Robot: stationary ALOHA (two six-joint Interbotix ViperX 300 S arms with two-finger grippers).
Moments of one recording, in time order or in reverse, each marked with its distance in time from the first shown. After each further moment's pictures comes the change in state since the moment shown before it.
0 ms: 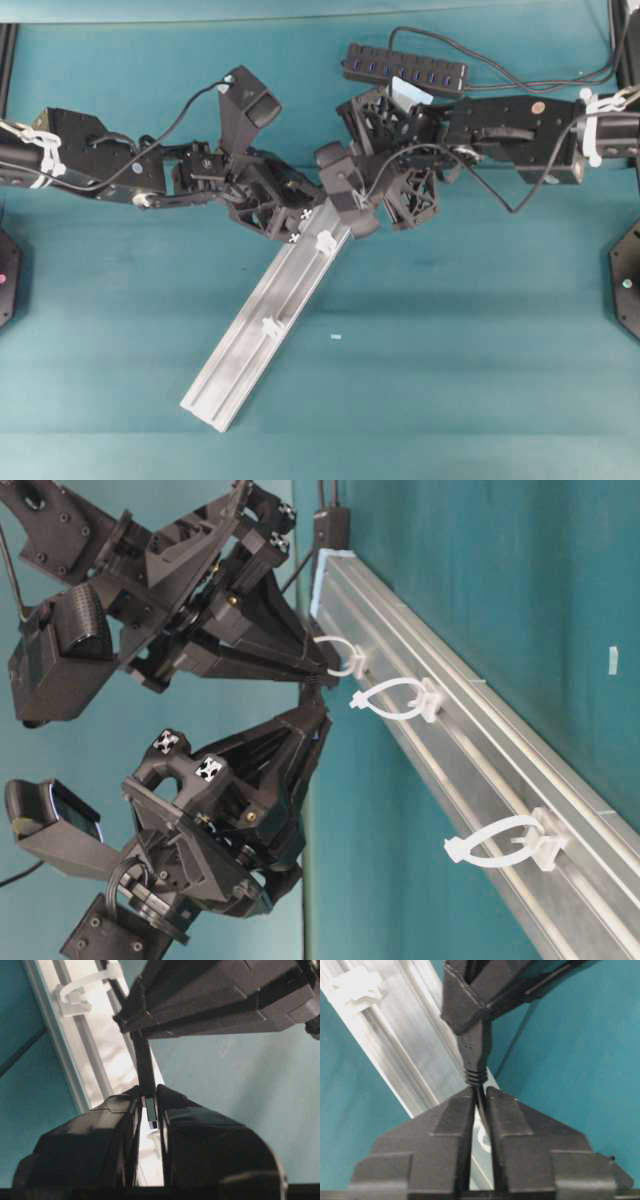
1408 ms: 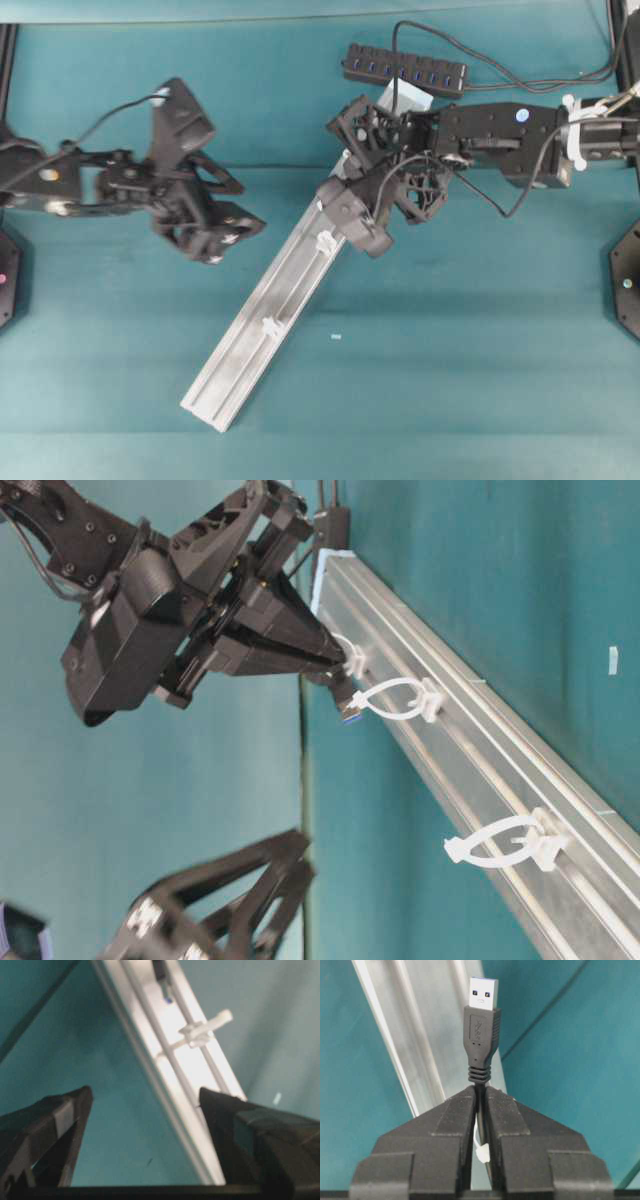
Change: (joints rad) left arm -0.015 -0.307 0.225 0.000 0.153 0.170; right arm 0.012 0.037 -0.015 -0.114 0.067 -0.193
